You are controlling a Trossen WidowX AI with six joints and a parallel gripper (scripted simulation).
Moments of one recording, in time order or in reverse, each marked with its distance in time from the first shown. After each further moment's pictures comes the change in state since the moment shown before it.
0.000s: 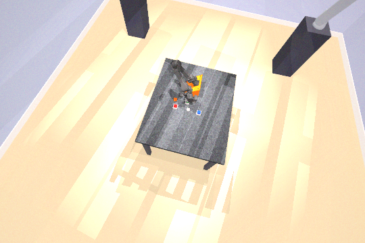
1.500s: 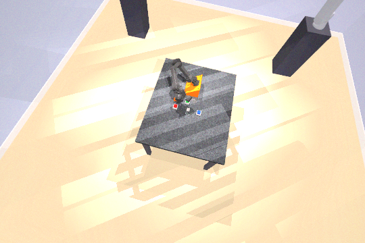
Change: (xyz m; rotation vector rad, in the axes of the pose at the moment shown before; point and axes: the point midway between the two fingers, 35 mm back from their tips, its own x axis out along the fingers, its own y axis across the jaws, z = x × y) arm -0.023 -0.035 0.011 0.462 0.214 0.325
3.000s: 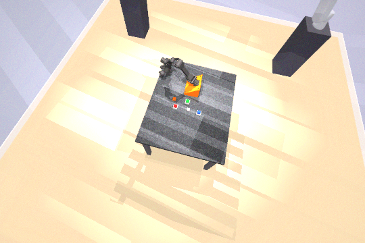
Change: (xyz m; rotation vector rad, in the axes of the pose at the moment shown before) arm -0.023 -0.393 -0.086 1.442 -0.841 0.351
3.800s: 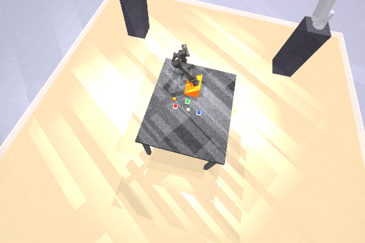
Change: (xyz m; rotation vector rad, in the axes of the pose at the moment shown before) arm -0.177 -0.150 0.007 0.657 -0.489 0.074
